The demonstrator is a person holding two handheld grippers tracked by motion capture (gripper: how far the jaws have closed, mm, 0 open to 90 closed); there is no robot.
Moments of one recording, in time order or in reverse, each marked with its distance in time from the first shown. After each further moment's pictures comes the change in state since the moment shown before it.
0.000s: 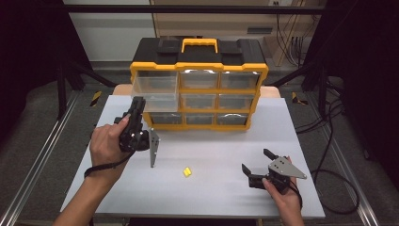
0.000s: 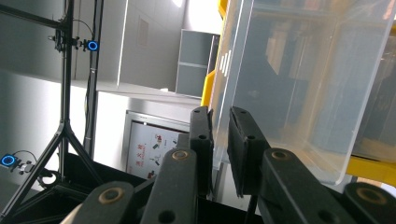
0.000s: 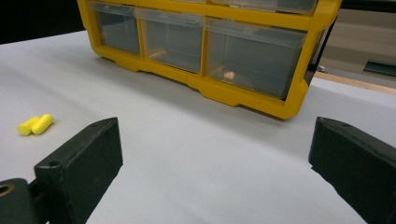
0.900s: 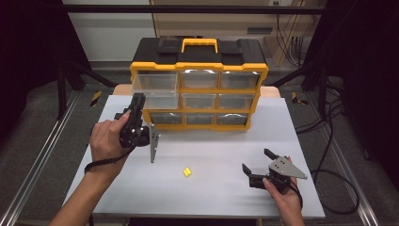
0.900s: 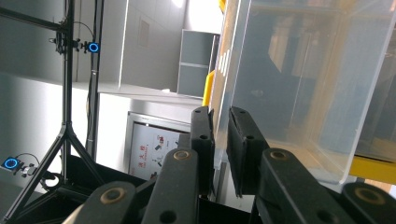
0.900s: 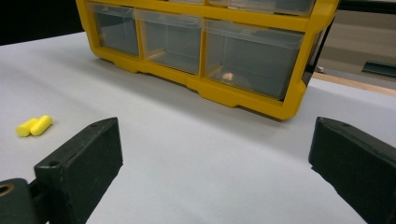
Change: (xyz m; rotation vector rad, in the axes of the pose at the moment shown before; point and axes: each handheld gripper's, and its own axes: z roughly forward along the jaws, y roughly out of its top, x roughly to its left) left arm 0.000 -0.002 0.009 0.000 0.004 0.019; right arm -0.001 0.000 0.000 -0.006 -0.004 -0.003
